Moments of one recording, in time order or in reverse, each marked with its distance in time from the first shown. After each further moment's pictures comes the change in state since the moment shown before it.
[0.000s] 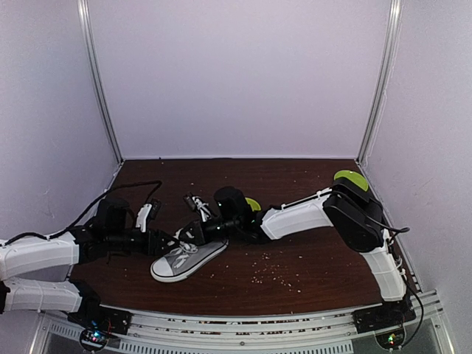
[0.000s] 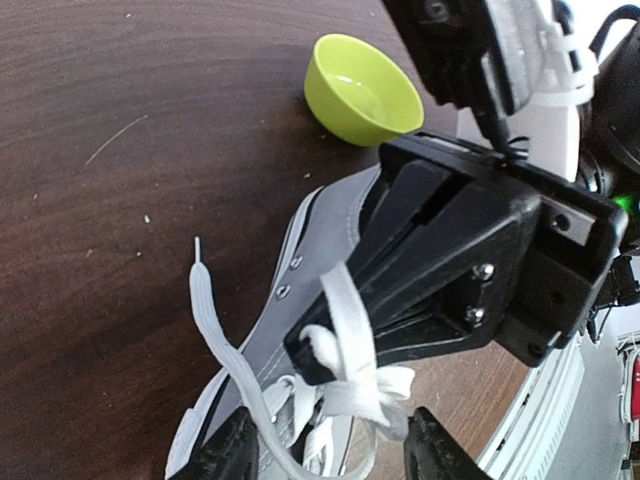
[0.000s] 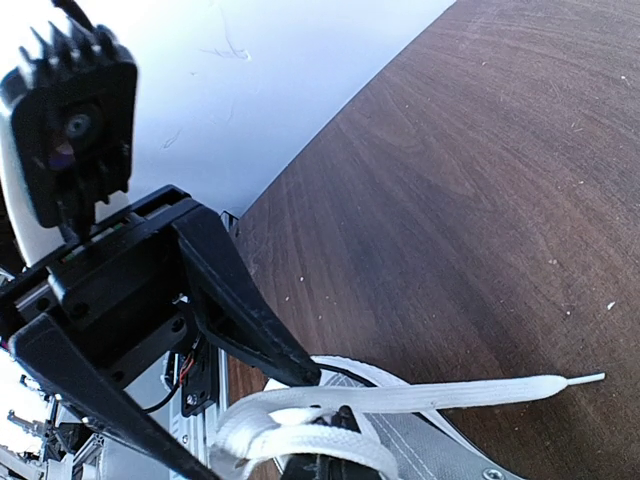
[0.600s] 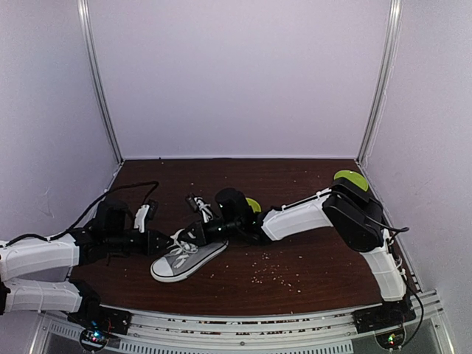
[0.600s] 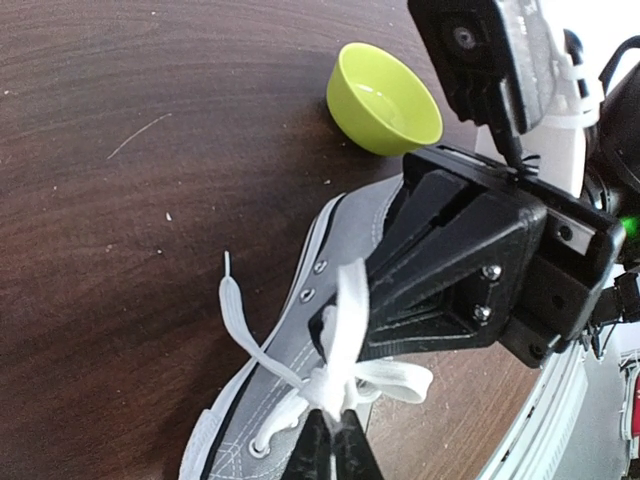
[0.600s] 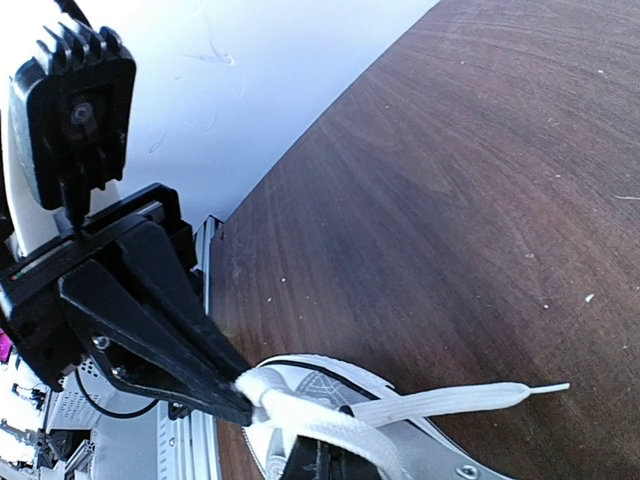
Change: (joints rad) left arm 0.017 -0.004 -0.025 0.025 -0.027 -0.031; right arm -0.007 0.000 -0.021 0.015 0.028 -0.002
